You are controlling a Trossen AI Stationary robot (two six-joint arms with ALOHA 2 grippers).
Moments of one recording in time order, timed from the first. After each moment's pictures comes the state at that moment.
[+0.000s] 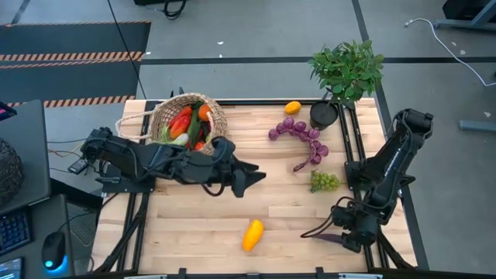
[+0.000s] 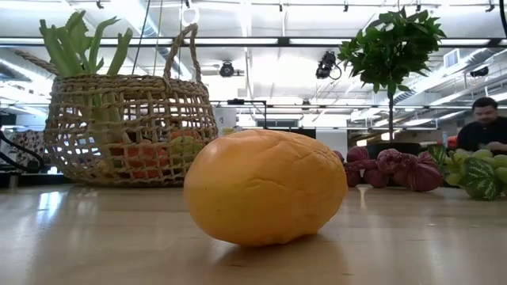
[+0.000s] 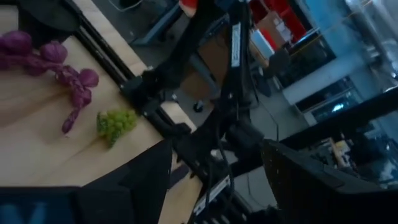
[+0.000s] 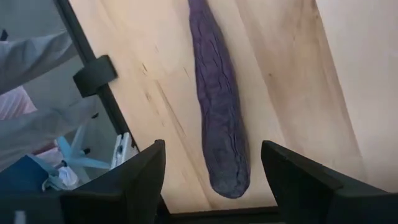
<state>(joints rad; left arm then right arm) -0.36 1.56 1.69 -0.39 -0.47 -1.01 1.07 1.26 0.71 -0.63 -0.01 1.51</state>
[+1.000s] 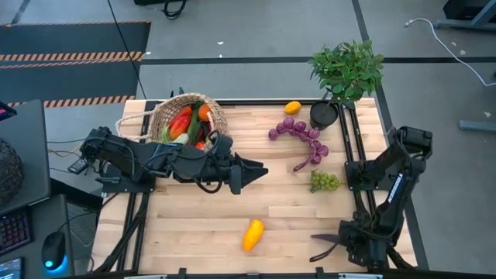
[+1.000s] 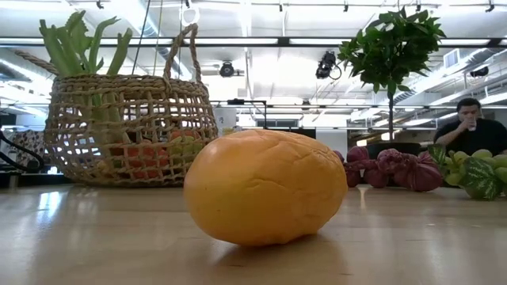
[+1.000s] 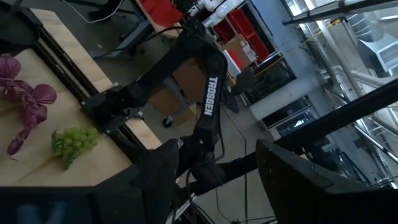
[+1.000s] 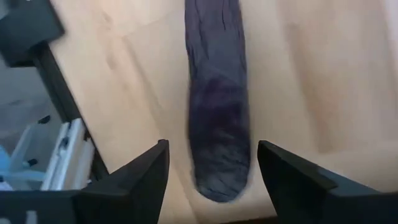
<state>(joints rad) -0.35 1.55 1.69 -0.24 -0.46 -1.00 1.27 1.53 0.78 -0.60 0.08 1.66</state>
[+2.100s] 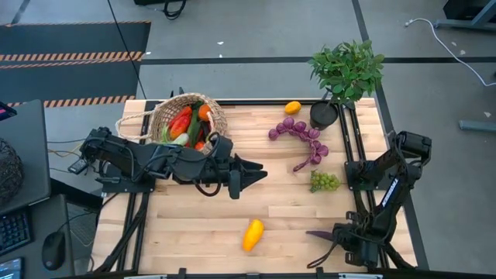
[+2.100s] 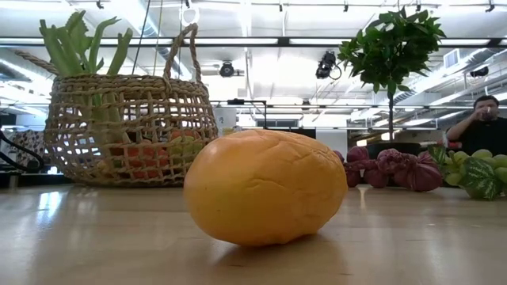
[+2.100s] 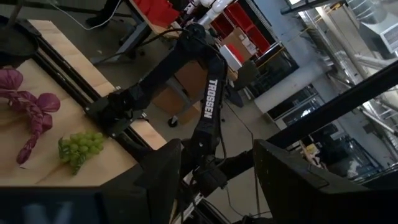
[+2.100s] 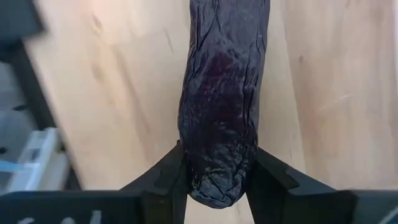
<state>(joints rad) -0.36 1.55 1.69 -0.24 -0.46 -0.92 1.21 1.59 0.78 -0.56 0.08 1.49</state>
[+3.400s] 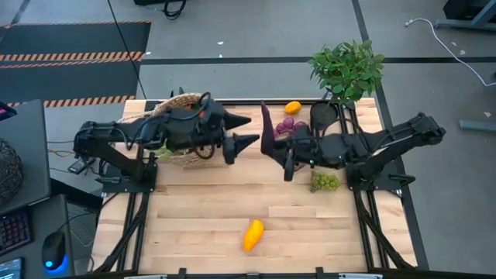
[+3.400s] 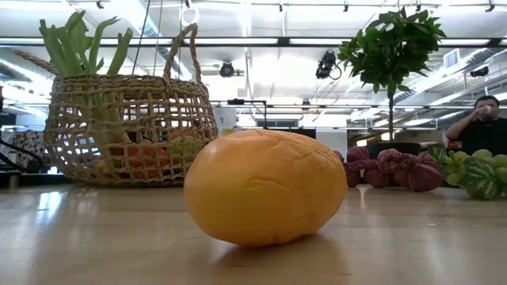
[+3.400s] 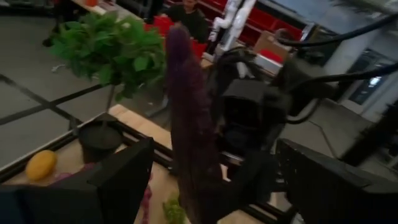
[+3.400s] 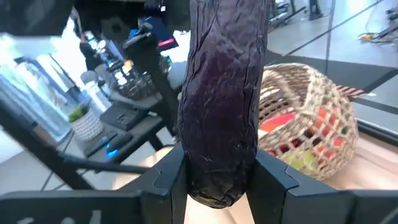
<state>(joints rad) -0.13 1.45 1.69 -0.34 -0.38 -0.47 0.28 1.25 1.18 -0.08 0.55 0.52</state>
